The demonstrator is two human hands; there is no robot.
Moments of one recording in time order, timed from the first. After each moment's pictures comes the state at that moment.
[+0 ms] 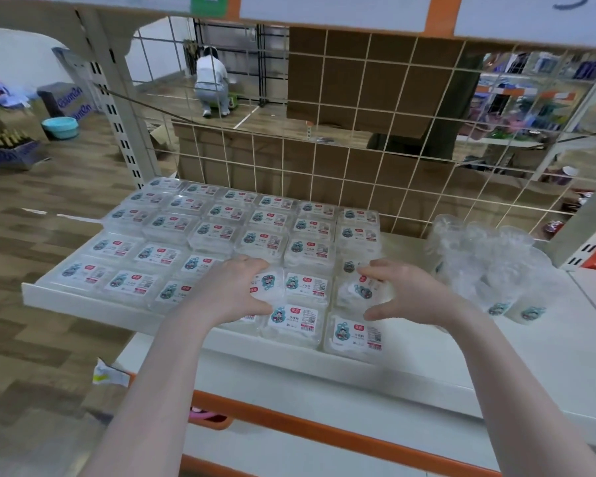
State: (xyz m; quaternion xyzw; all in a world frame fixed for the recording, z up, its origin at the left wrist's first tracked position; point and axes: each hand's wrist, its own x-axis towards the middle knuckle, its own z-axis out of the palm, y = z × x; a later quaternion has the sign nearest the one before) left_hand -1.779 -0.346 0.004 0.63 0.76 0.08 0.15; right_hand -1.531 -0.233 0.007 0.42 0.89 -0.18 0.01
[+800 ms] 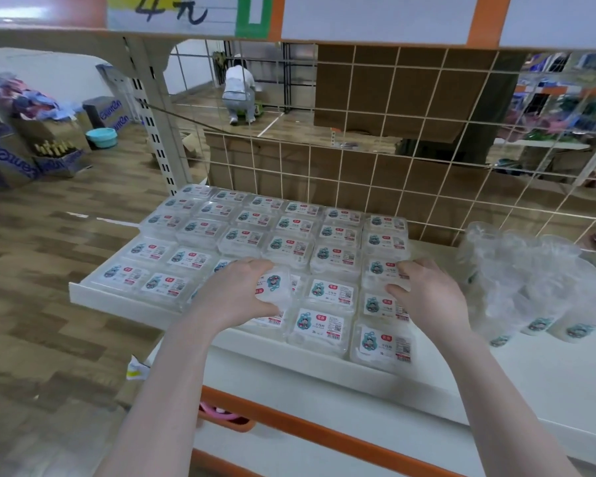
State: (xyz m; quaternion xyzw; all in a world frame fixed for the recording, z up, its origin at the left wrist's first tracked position) left_hand -1.797 -0.361 0.010 0.60 0.78 0.10 0.12; right_hand -1.558 -0.235 -0.021 0.54 0.82 -0.06 -0.18
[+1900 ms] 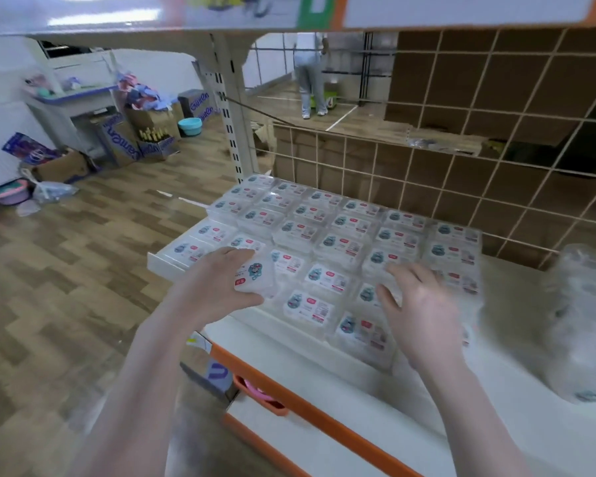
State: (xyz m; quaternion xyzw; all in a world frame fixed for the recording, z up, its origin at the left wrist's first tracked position) left_hand -1.833 -0.421 0.025 0.47 0.87 0.15 0.08; right_hand -1.621 -0.263 -0.040 0.35 0.85 -0.02 -0.39
